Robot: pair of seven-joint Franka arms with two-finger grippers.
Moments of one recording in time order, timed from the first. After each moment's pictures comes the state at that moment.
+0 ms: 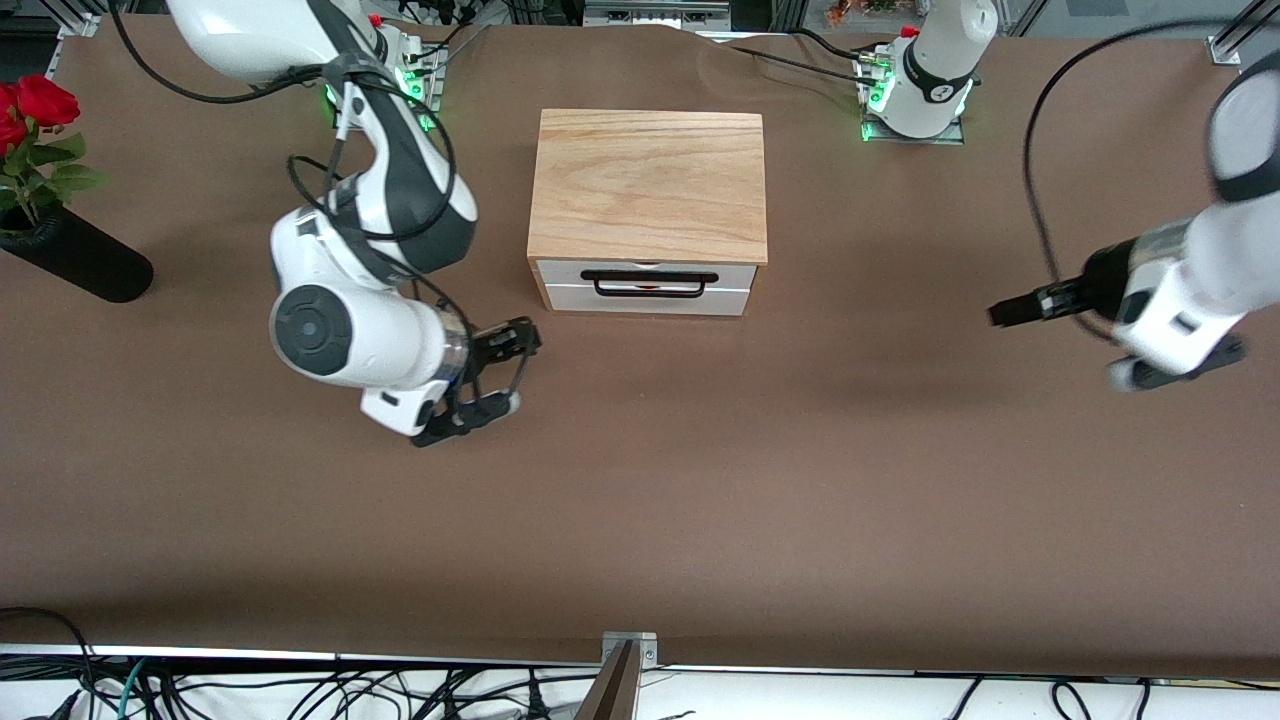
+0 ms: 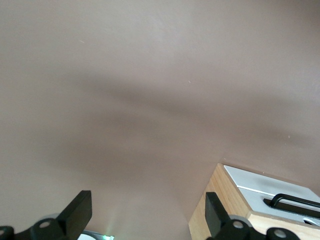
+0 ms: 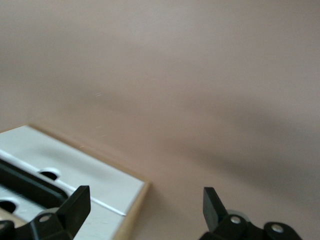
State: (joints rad) left arm 0.00 0.21 -0.03 -1.41 -0.15 1.45 -0.37; right arm 0.38 0.66 -0.01 -1.15 0.24 1.67 0.03
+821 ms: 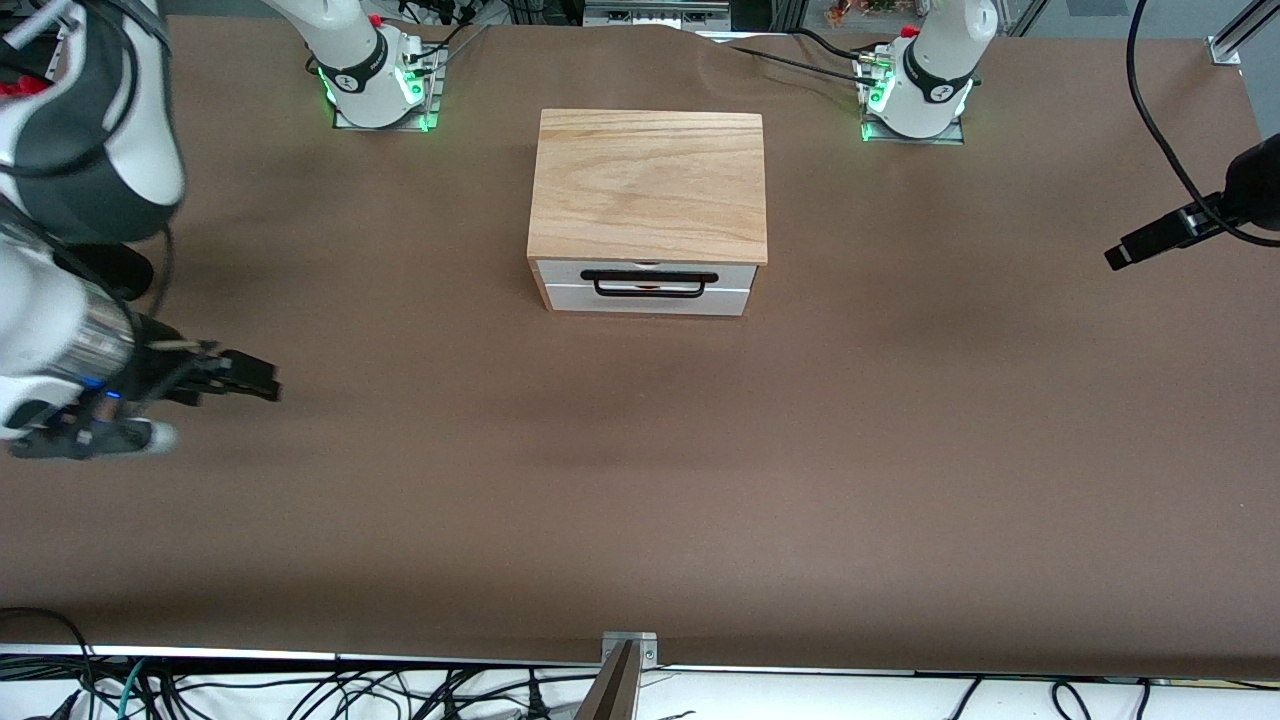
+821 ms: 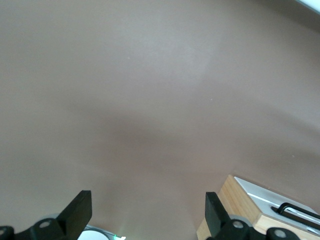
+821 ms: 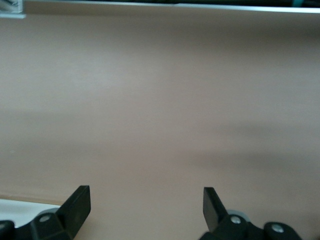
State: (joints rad) left arm 0.08 0.06 -0.03 -1.48 -0.10 1.43 -0.38; right arm 0.16 0.45 -0.13 -1.14 0.10 1.62 0.02
